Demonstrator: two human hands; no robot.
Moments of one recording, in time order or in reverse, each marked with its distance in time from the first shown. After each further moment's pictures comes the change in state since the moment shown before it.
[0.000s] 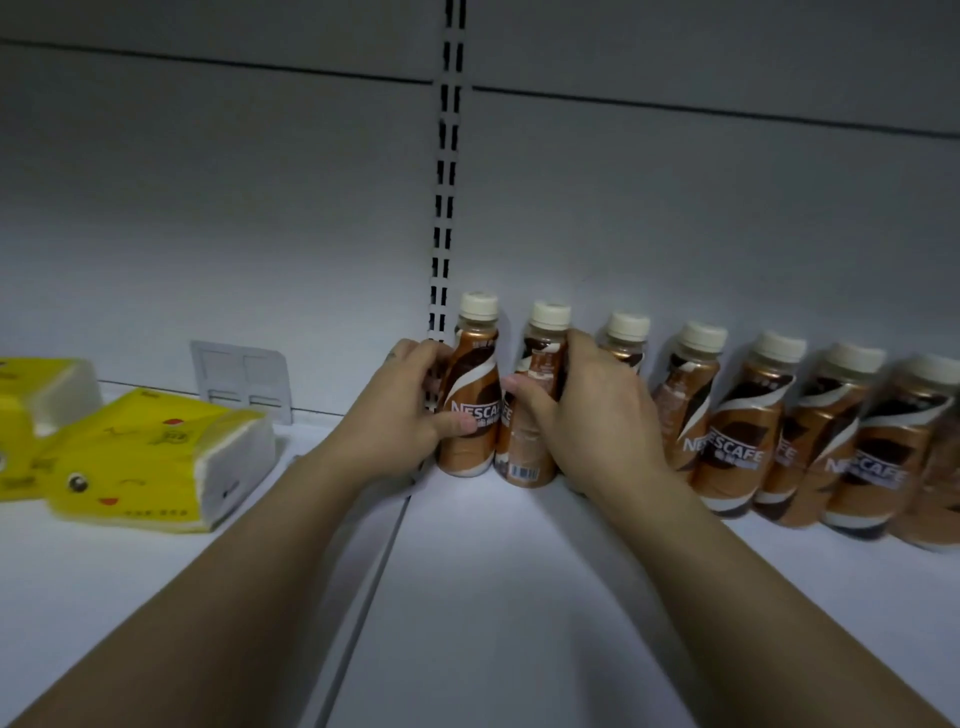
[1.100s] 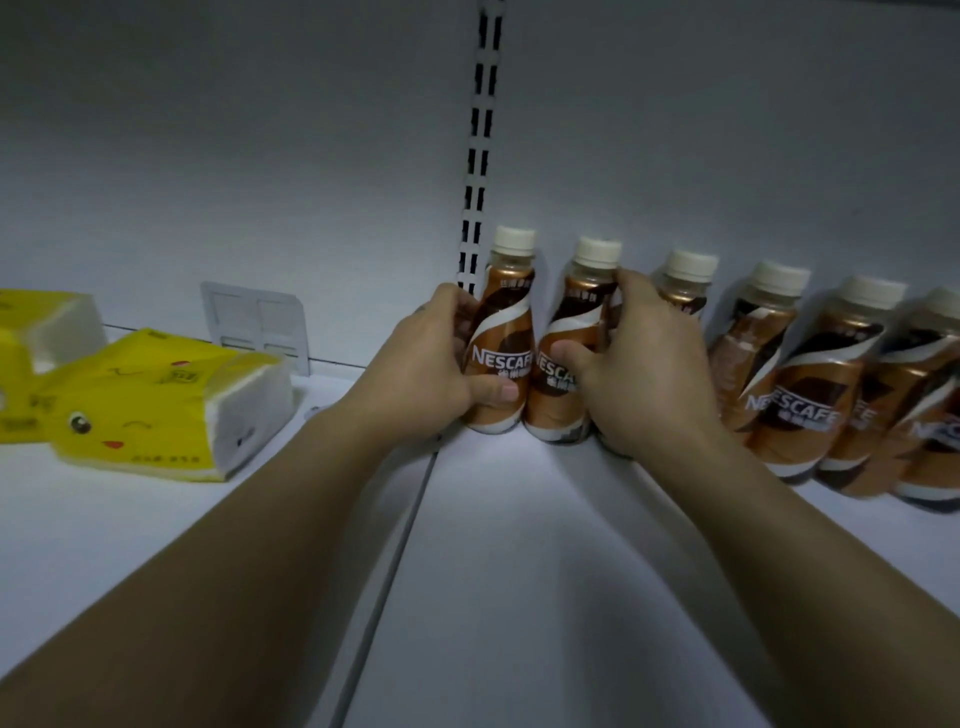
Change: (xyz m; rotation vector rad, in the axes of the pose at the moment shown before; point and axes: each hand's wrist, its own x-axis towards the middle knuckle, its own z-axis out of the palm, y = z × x) left_hand -0.002 -0.005 0.005 -0.040 -0.023 -0.064; right_hand -0.004 -0.008 0.004 0.150 -0.017 0.057
